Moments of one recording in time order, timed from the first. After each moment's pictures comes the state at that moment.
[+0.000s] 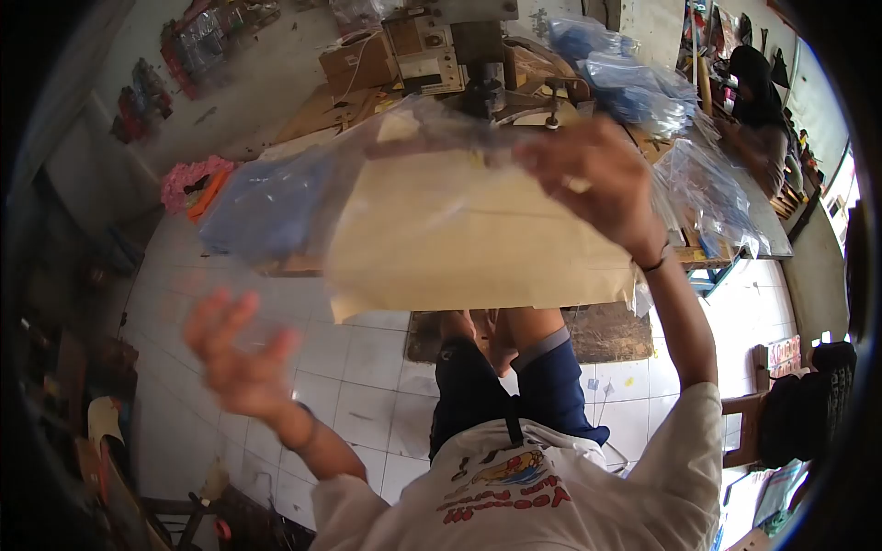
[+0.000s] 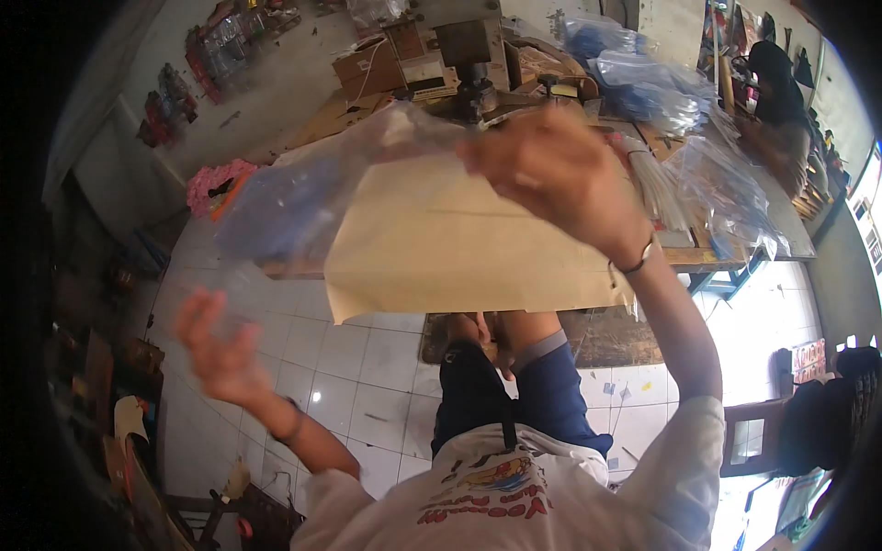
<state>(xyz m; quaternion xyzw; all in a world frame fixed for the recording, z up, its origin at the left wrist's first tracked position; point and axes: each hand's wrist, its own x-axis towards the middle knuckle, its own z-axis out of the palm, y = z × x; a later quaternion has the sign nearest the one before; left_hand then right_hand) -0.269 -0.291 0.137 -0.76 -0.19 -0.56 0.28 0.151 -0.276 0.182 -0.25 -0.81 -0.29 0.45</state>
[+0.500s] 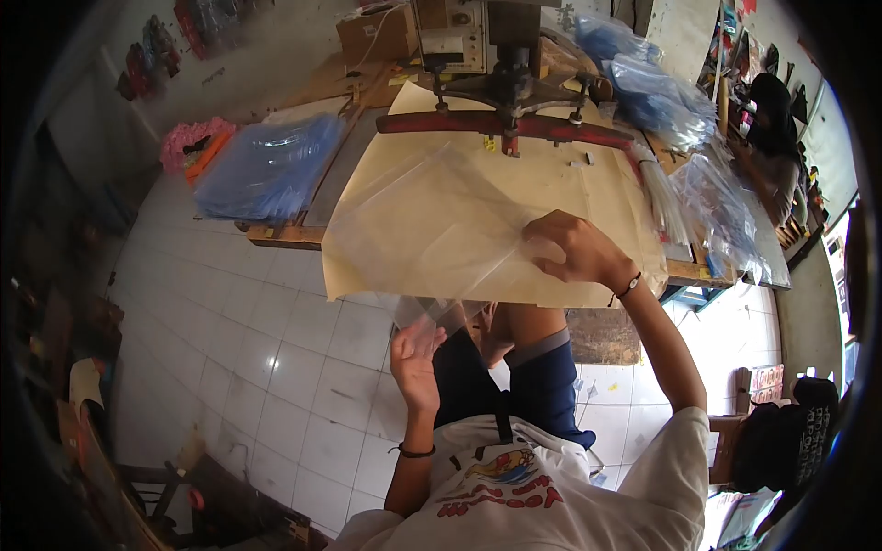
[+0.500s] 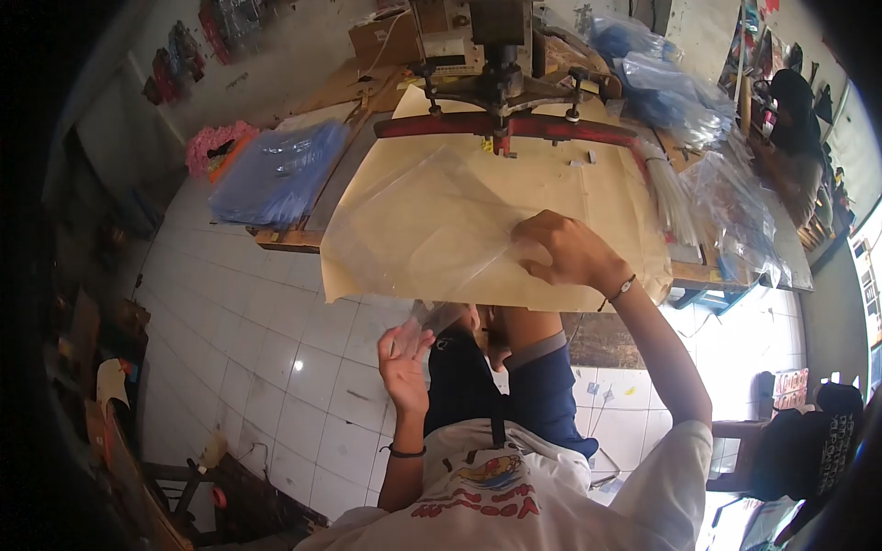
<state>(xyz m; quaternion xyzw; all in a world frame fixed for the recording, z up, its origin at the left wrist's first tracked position) -0.127 -0.329 -0.112 -0.31 -0.22 -0.72 -0.58 0.181 -0.241 0.040 -0.41 -0.87 0.01 0.26</state>
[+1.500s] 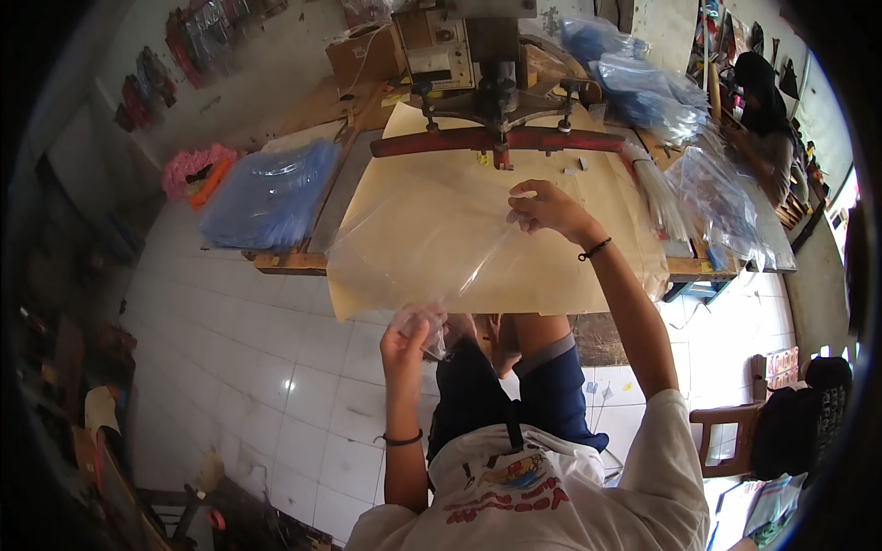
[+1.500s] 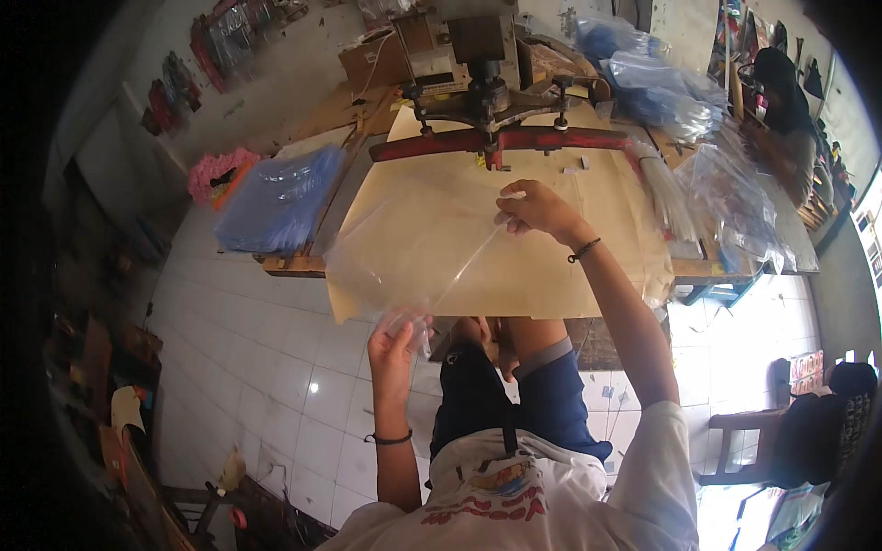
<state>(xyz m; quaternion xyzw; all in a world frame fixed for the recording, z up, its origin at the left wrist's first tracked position) -0.149 -0.277 -0.047 -0.41 -0.33 -0.58 -0.62 0.169 -0.169 0.055 -0.56 -0.55 0.47 0.40</state>
